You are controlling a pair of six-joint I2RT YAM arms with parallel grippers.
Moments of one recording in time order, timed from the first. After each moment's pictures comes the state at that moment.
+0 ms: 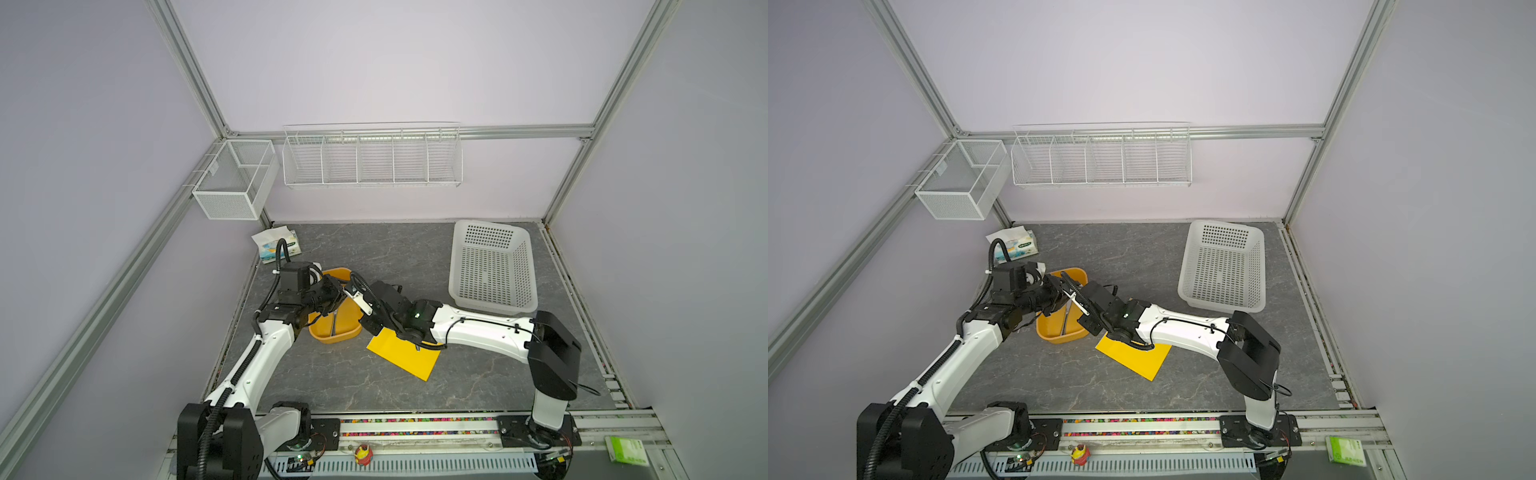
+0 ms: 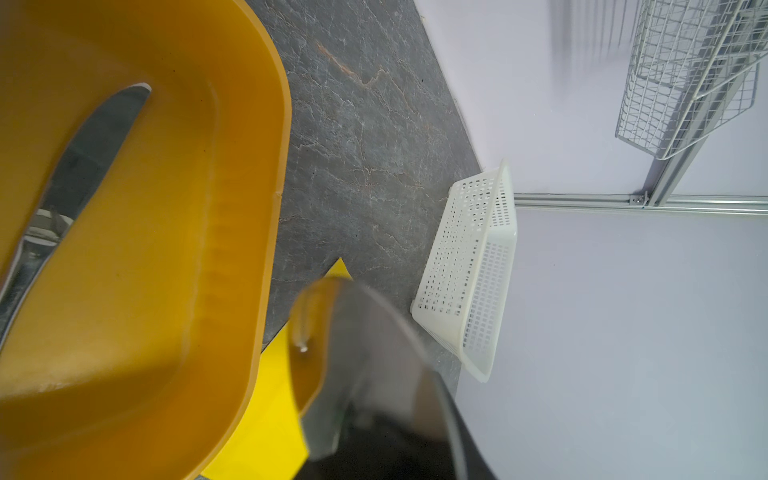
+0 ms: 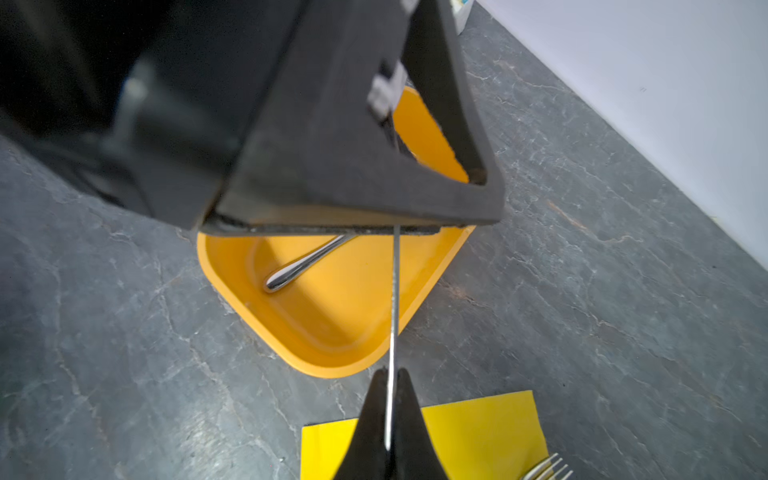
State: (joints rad) left arm -0.15 1.15 0.77 -0.26 0.55 -1.00; right arm 1.13 1.85 1.43 -0.25 0.24 -0.03
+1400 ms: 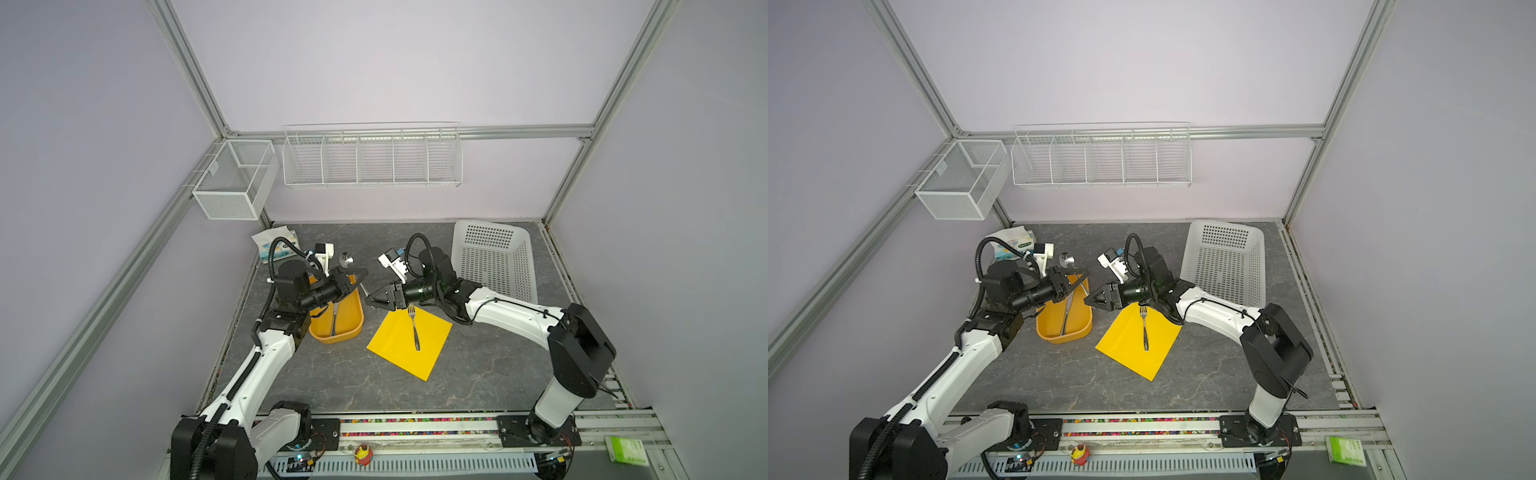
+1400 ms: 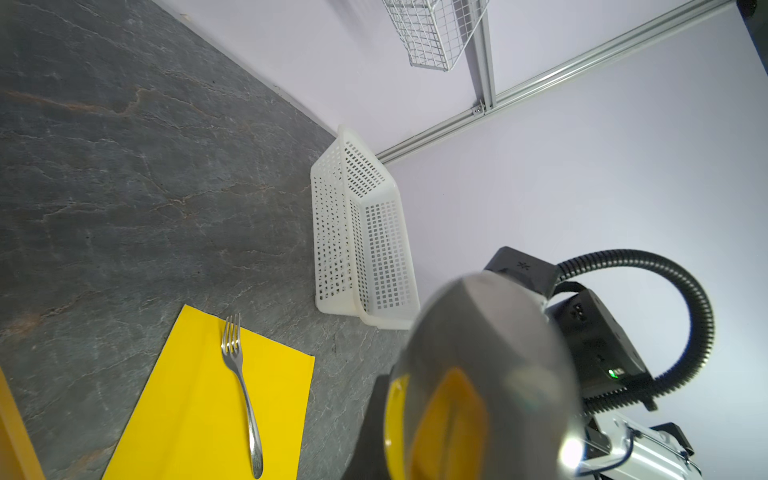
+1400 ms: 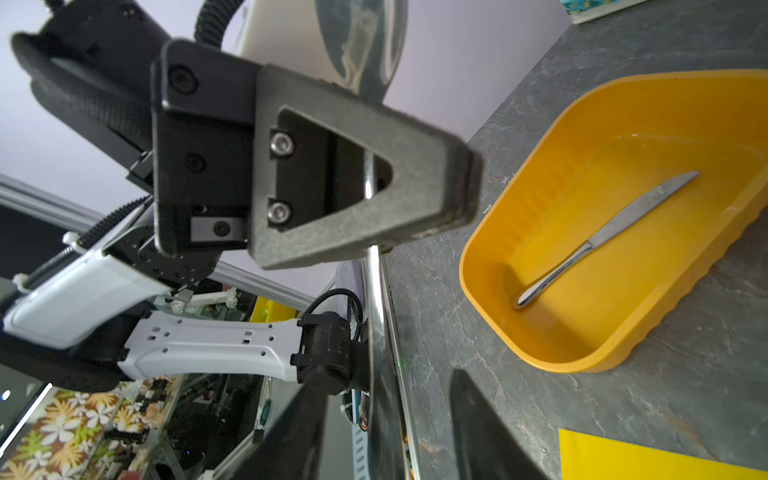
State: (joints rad) left arm -0.20 1.08 0.73 0.13 0.79 -0.94; right arm 0.80 1.72 1.20 0.18 -0.84 0.65
